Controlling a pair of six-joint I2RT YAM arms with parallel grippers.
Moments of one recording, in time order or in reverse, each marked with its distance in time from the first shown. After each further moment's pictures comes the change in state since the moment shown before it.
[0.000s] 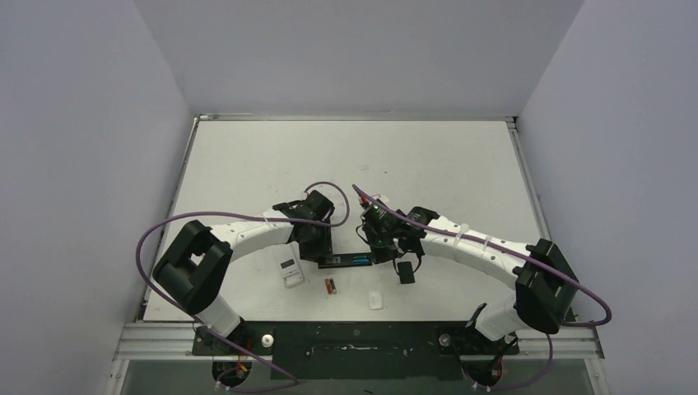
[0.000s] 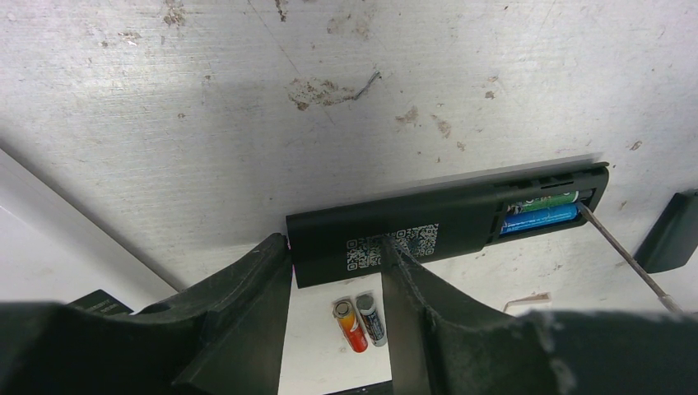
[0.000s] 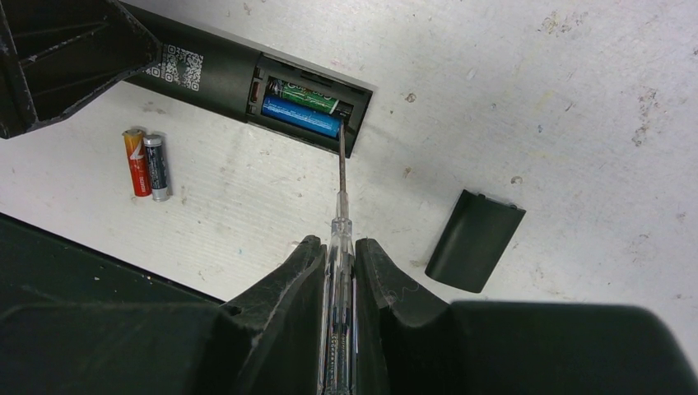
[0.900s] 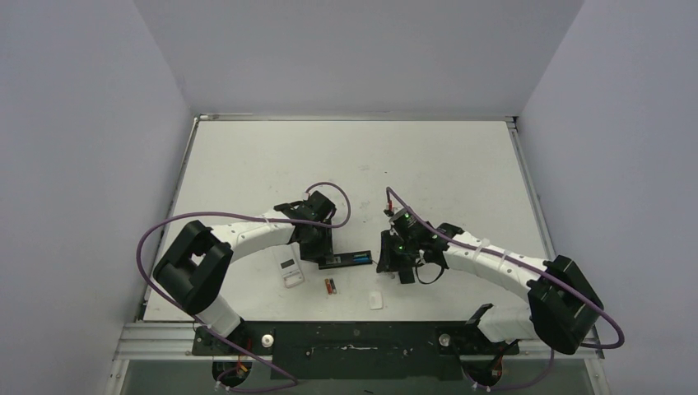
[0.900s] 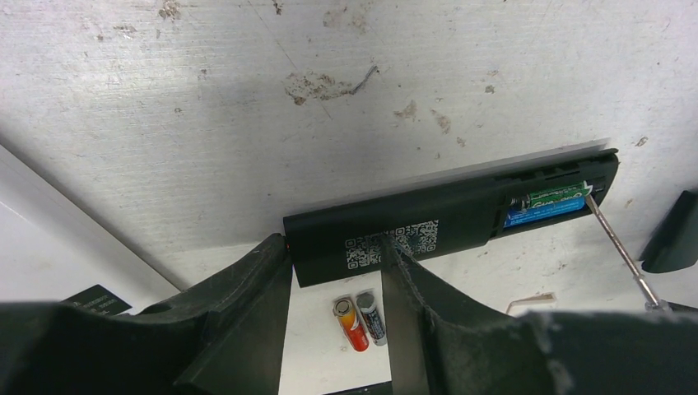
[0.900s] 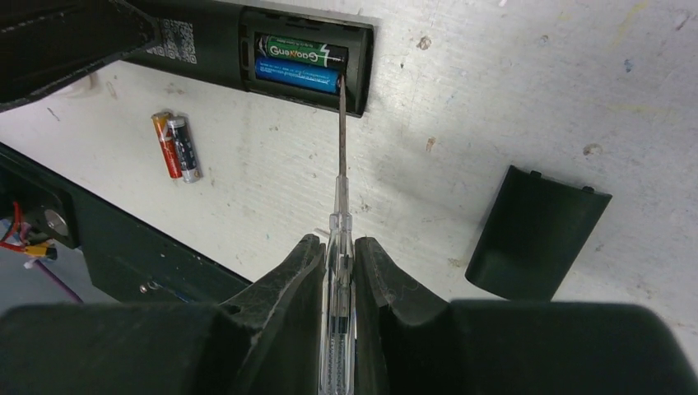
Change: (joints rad) left arm -0.015 0.005 0.005 -0.008 -0.016 0.001; right arm -0.143 -0.143 -0.301 0.253 -0.253 0.117
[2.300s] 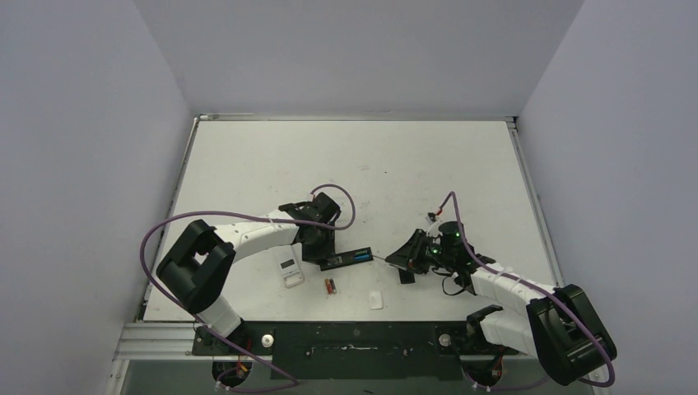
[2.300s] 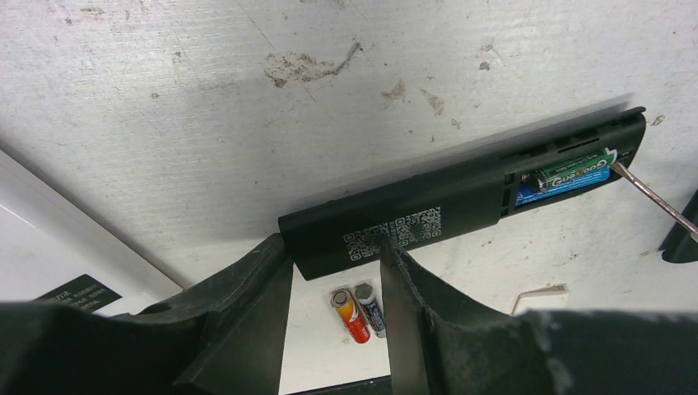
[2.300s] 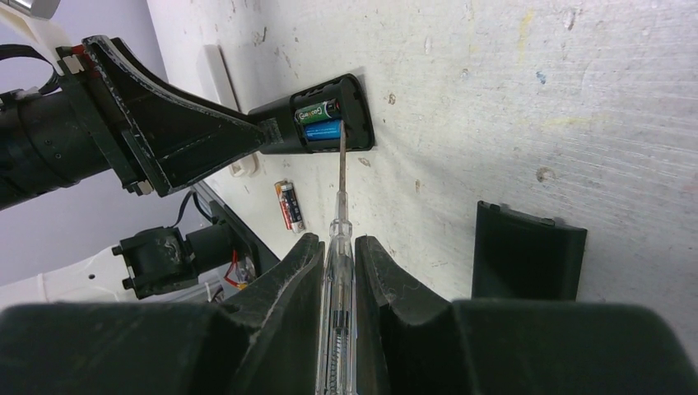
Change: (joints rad) left arm -0.034 0.022 0.026 -0.037 -0.014 0.014; right arm -0.367 -0.185 -0.481 0.681 -0.377 0.326
